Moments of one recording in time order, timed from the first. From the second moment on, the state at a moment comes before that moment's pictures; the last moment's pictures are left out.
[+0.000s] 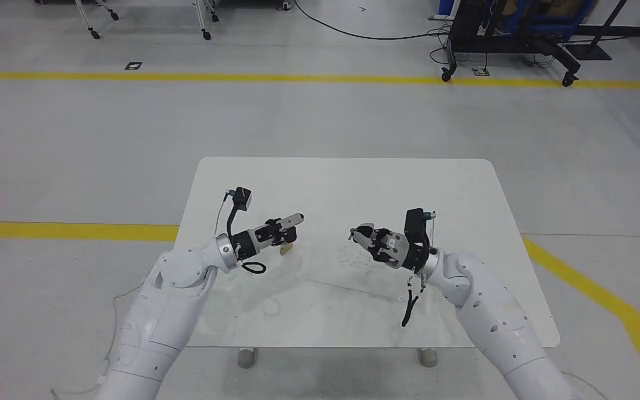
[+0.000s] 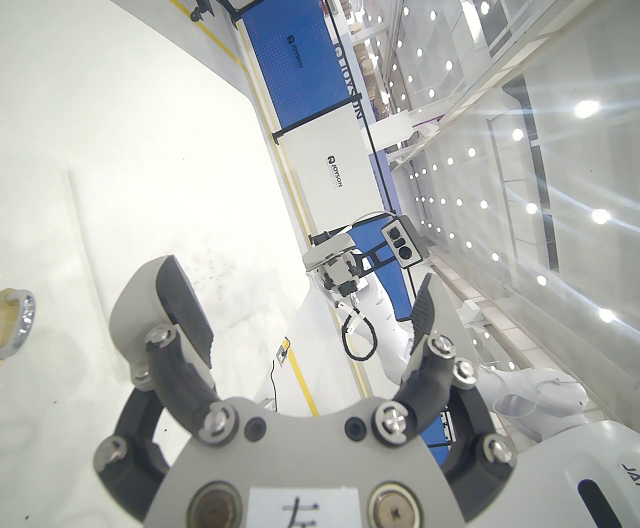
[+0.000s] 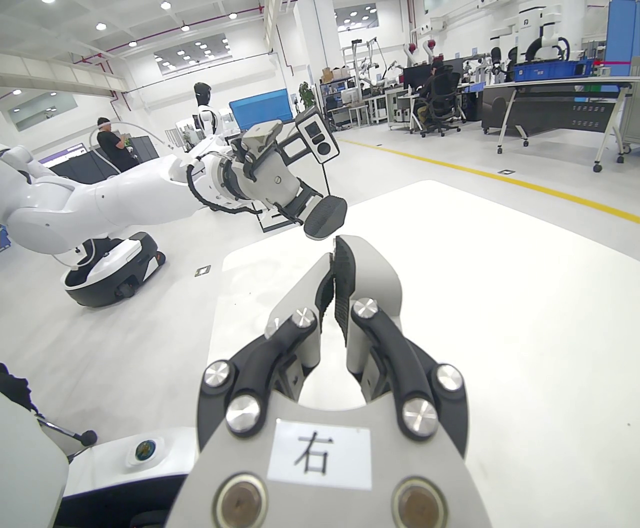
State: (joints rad) left arm 1.19 -1.21 -1.24 -1.36 -0.18 -0.32 -0.88; right arm -1.24 -1.17 1.16 -1.23 -0.98 -1.01 -0.19
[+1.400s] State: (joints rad) left arm 1.02 -1.24 -1.08 -1.07 -0.39 -0.67 -1.13; right arm -1.03 -1.22 0.75 -0.96 0.38 -1.01 0.54
